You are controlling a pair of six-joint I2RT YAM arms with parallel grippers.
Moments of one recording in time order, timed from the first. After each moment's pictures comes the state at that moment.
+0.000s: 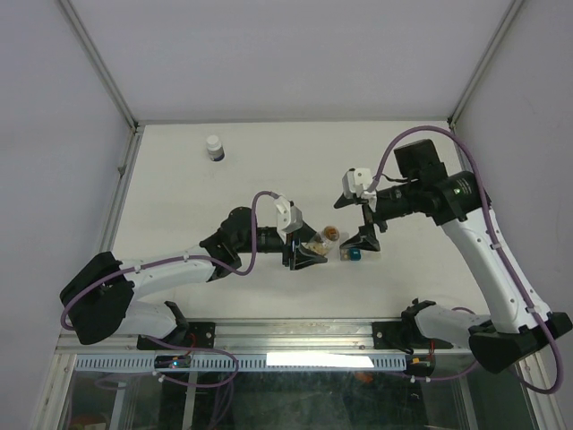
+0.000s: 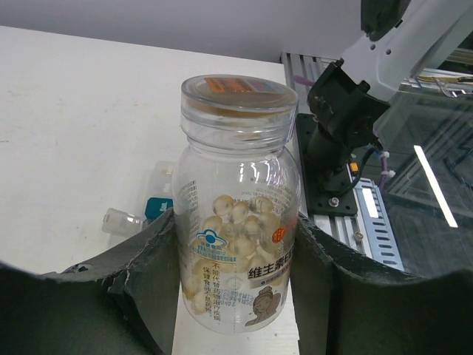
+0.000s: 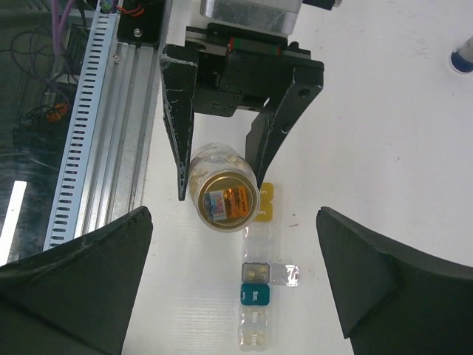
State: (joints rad) left arm -0.92 1.31 0.63 0.67 0.62 -0.11; right arm 0.42 1.15 1.45 -1.24 -0.96 -0.97
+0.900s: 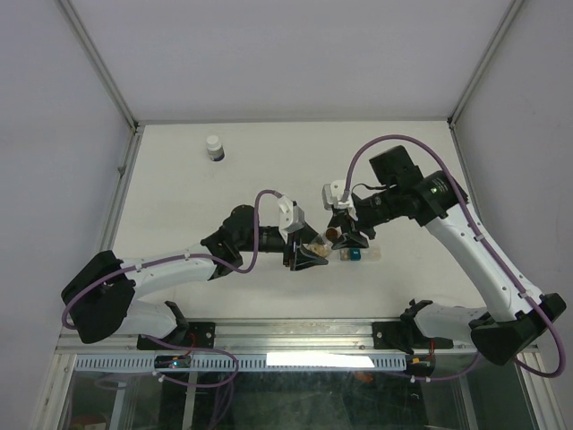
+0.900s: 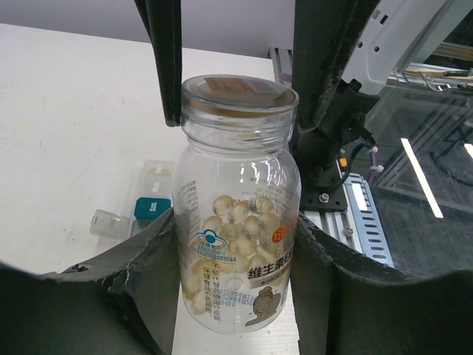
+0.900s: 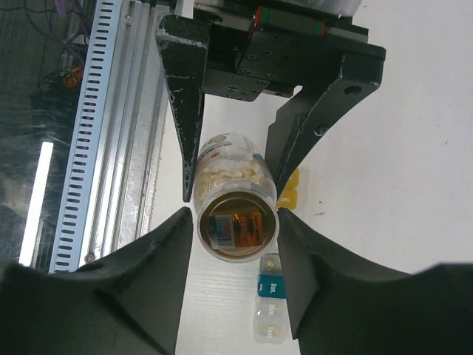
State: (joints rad) left arm -0.92 1.32 0.65 0.64 0.66 -0.11; right arm 0.57 1.20 1.41 -1.22 -0.82 -0.94
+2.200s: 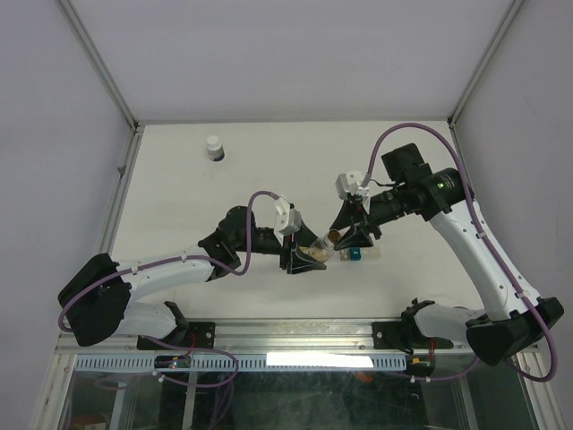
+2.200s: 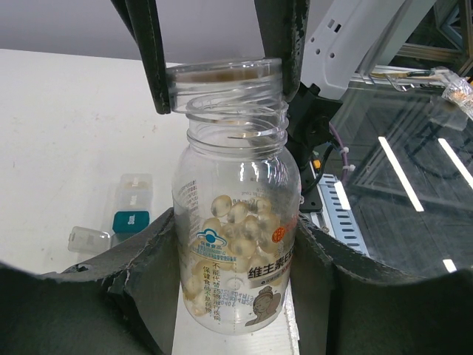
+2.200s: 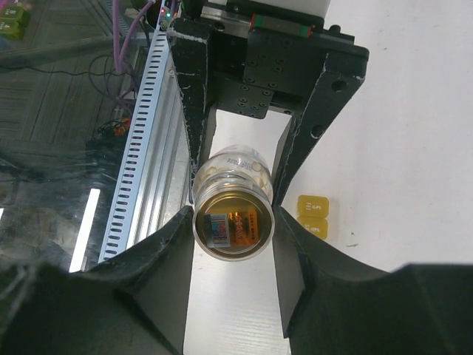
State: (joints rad) left arm -0.91 1.30 0.64 0.67 0.74 -0.14; right arm 0.46 1.20 1.39 -1.28 -1.06 -0.95
